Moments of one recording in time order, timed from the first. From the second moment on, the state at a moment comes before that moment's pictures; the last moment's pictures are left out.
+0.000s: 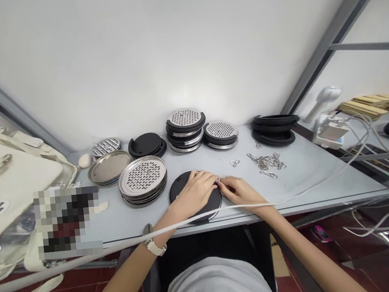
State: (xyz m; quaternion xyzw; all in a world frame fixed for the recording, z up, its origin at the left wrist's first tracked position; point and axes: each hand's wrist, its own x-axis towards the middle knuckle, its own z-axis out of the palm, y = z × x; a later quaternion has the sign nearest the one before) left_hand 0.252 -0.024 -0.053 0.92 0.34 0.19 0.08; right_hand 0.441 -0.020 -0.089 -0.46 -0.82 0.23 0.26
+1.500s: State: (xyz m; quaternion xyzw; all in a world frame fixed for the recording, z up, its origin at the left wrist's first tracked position) left_hand 0.253 -0.025 -0.058 0.90 0.36 0.22 0.14; right_hand 0.440 -0.021 -0.088 -0.47 -0.81 0.24 0.27
